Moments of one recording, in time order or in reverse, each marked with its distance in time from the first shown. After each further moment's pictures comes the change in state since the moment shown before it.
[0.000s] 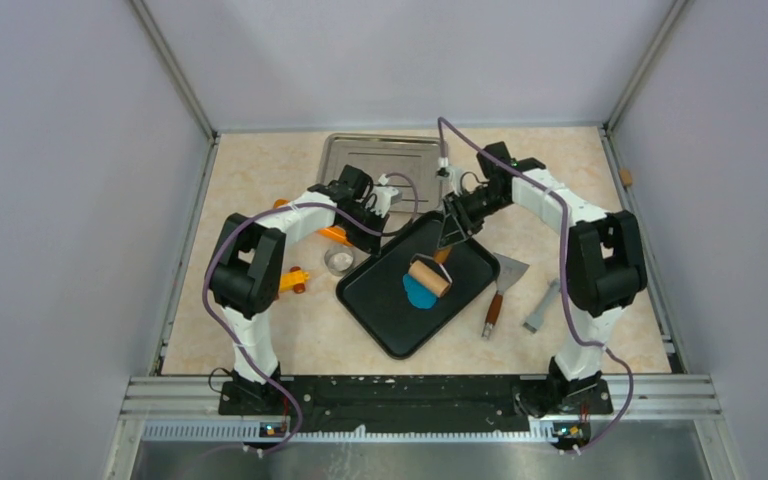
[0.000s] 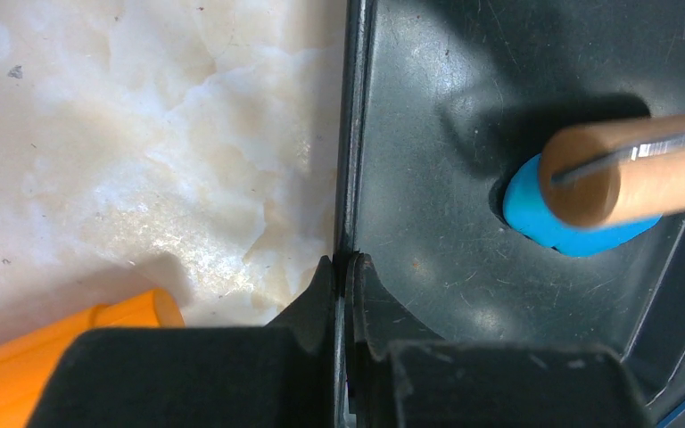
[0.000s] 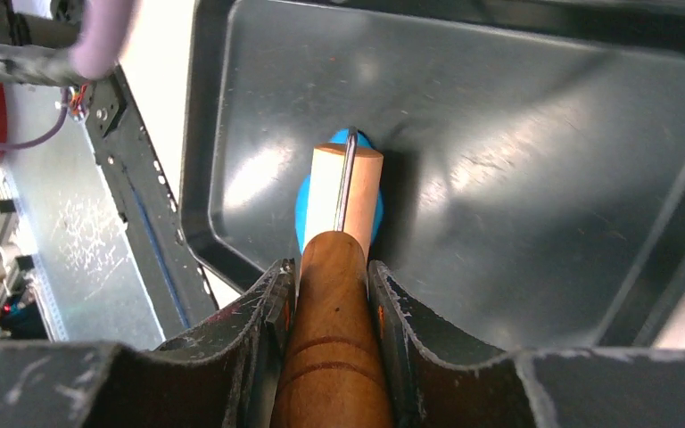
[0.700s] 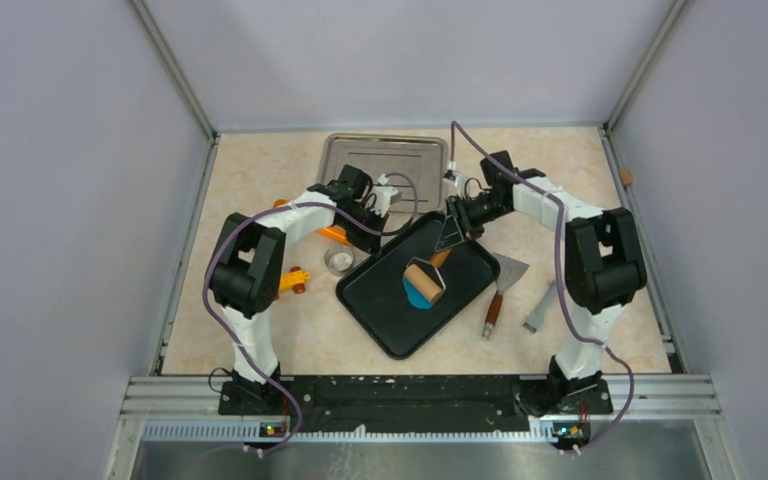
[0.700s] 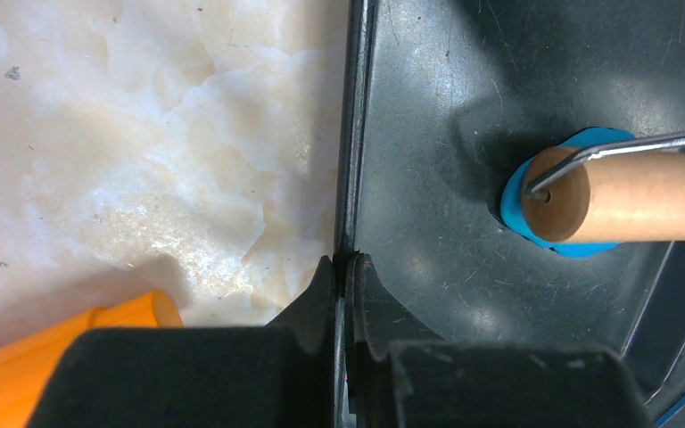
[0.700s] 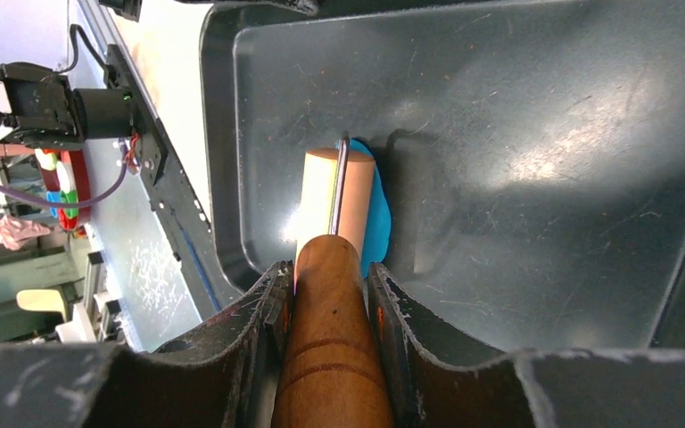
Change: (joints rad) left arm 0.004 0.004 0.001 0.001 0.011 0.000; right arm -0.052 0.020 -0.091 0.139 -0.034 0.221
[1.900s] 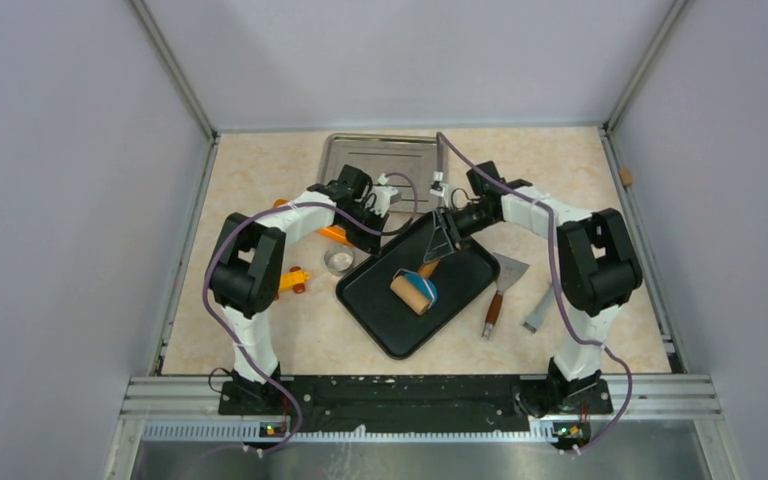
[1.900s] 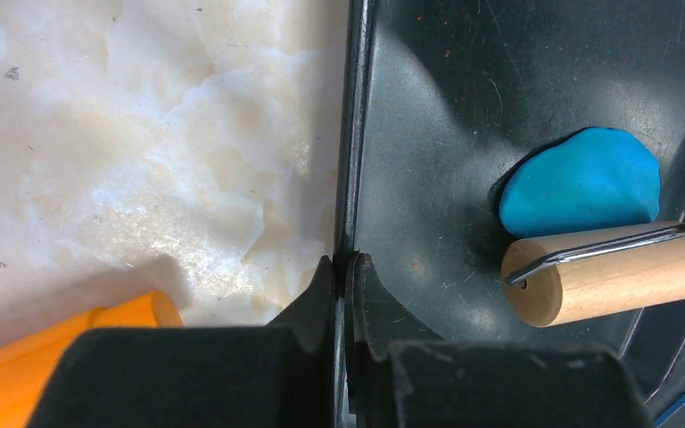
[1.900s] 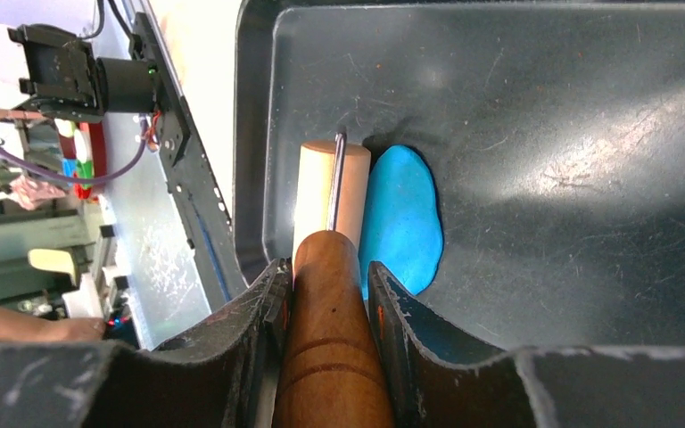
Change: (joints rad) left arm 0.001 0.000 0.000 0.000 0.003 0.000; right arm 0.072 -0.007 -0.091 0.120 -0.058 0.049
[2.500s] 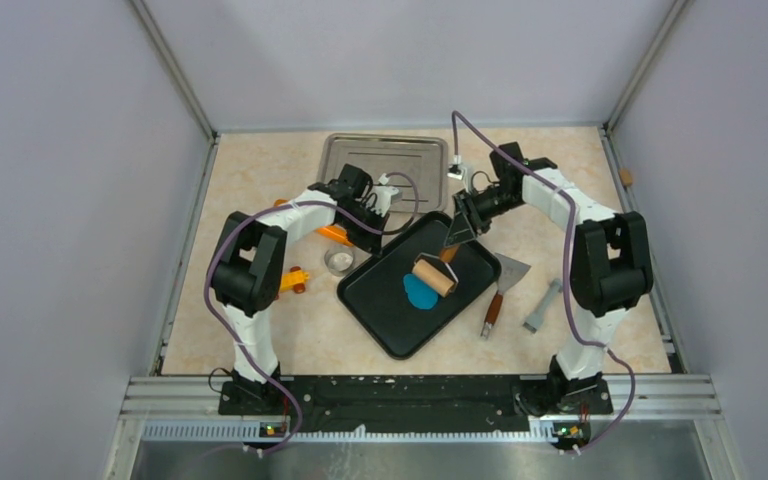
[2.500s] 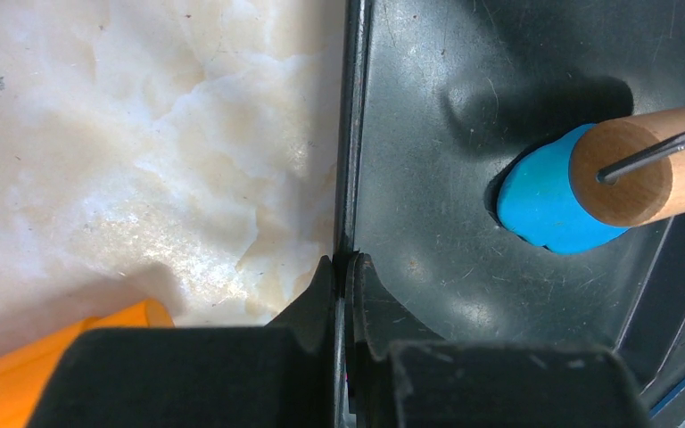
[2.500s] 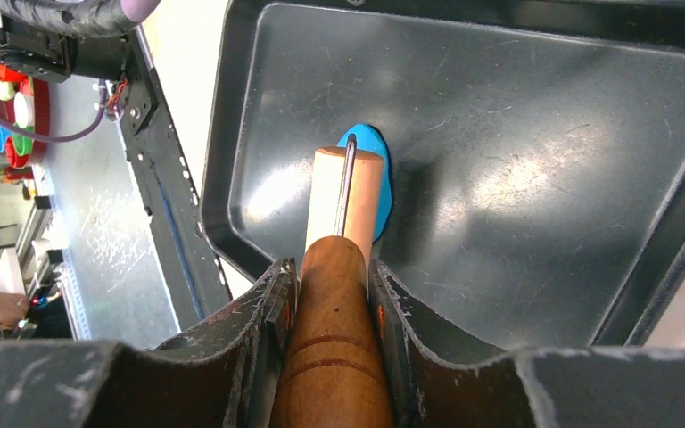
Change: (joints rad) left arm 0.002 0.011 0.013 -0.009 0.021 0.004; right arm -0.106 -0.026 0.161 -0.285 0.000 -0.323
